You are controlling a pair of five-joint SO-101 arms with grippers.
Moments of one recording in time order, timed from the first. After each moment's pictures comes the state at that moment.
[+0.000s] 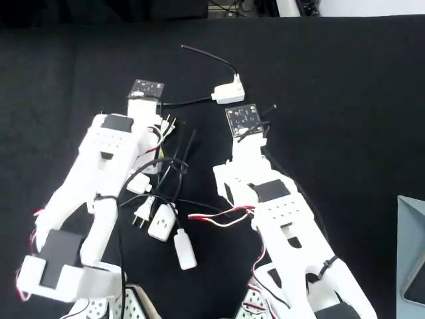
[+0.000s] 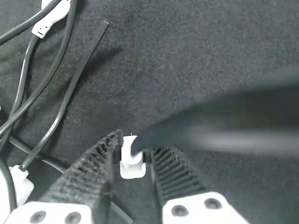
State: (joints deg) left arm 6.2 -7.8 24.3 69.4 0.0; right arm -17.9 -36.8 64.4 37.1 -3.2
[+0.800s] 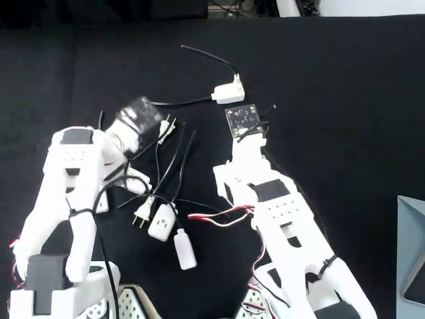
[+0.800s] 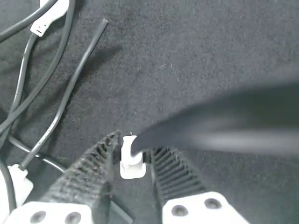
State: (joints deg) left arm -6.5 -15.8 37.8 58.2 -57.2; right arm -17.9 -36.4 64.4 37.1 -3.2
